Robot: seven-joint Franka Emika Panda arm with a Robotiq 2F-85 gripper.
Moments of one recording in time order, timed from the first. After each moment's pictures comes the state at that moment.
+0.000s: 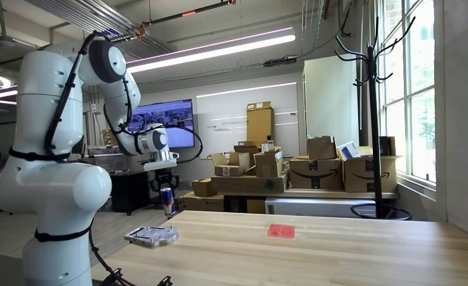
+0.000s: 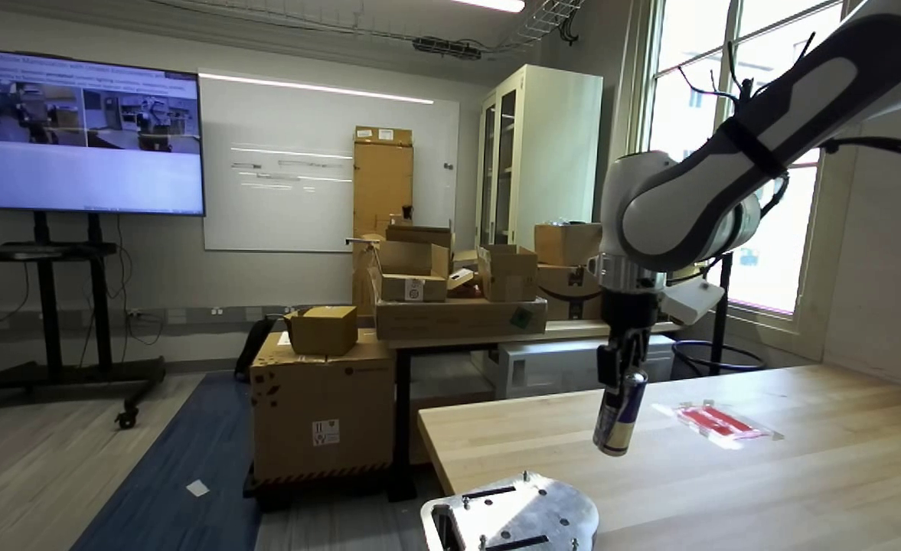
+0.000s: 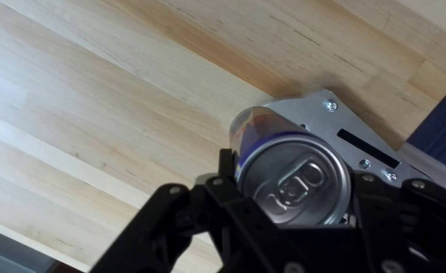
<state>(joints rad) 0.12 0.08 0.09 -2.25 -0.16 2.37 -0.25</state>
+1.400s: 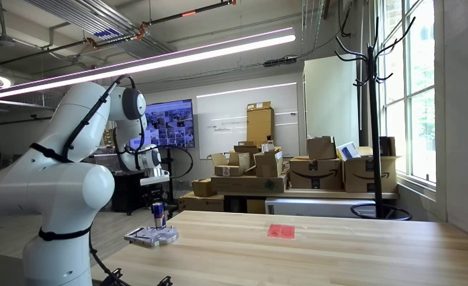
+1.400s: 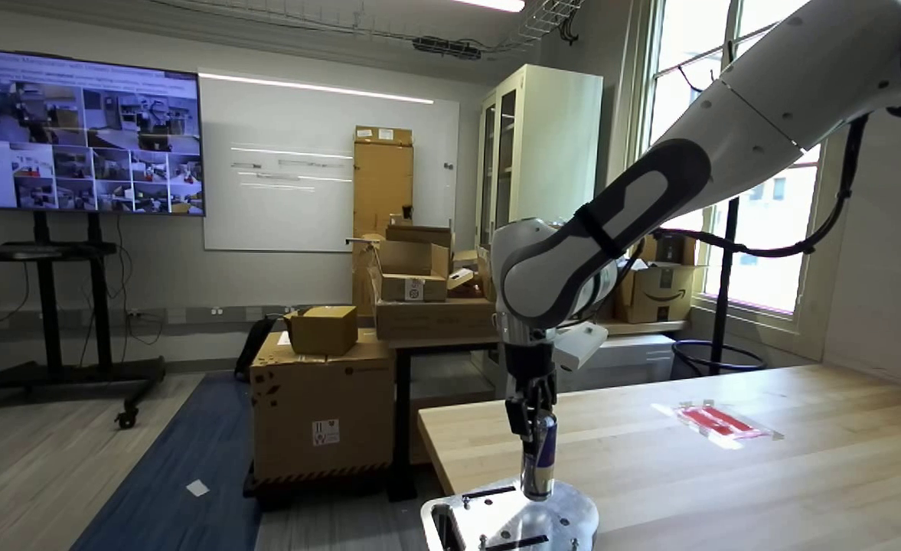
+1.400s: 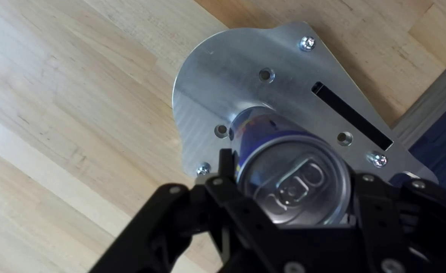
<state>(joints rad) 0.24 0.54 0.13 -1.80 -0.24 2.22 -0.21</state>
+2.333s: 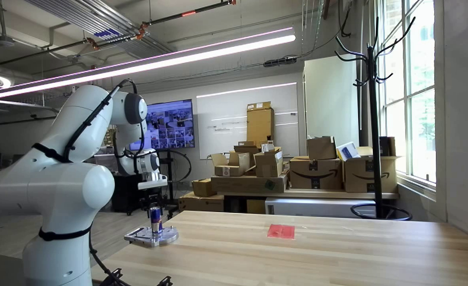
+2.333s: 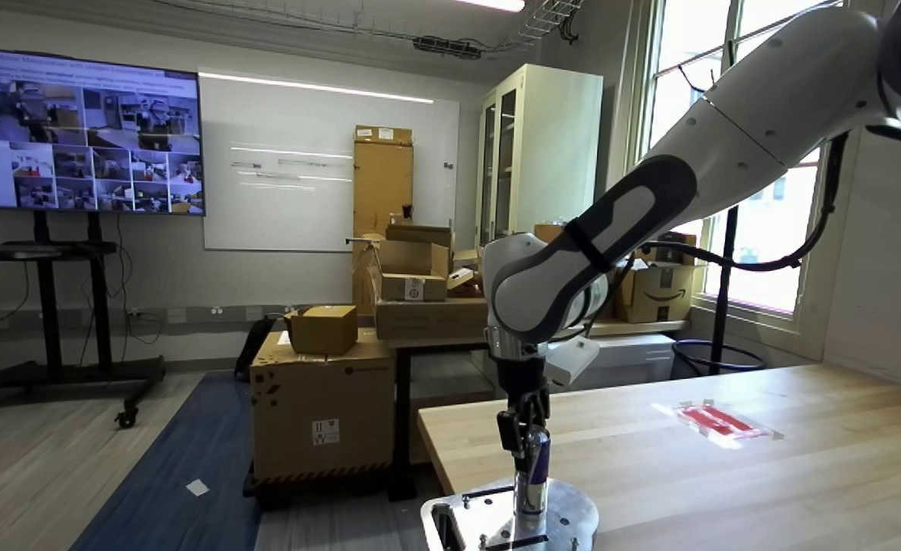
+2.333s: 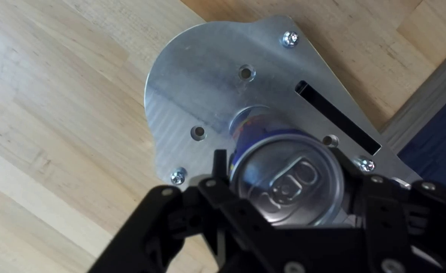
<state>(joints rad) 0.25 0.59 0.15 -1.78 -0.23 2.22 -0.21</state>
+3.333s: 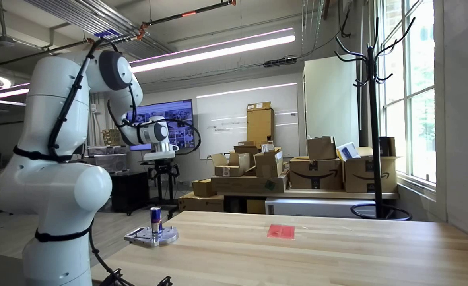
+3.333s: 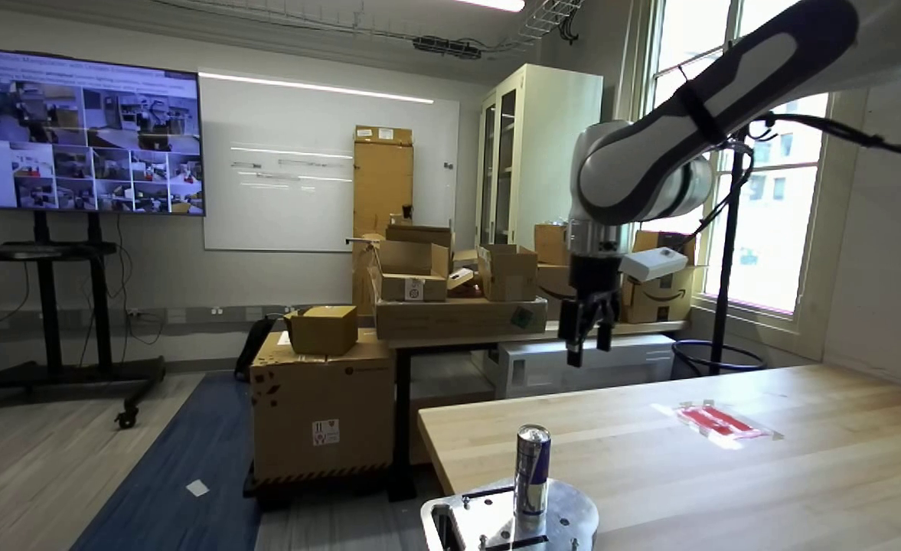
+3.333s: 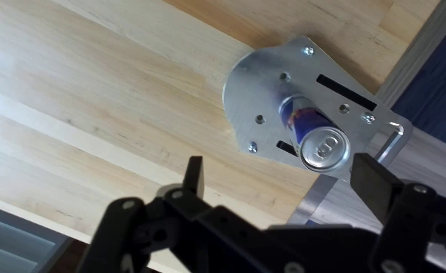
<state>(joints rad) 0.13 0.16 0.12 -2.03 -0.11 2.22 -0.21</state>
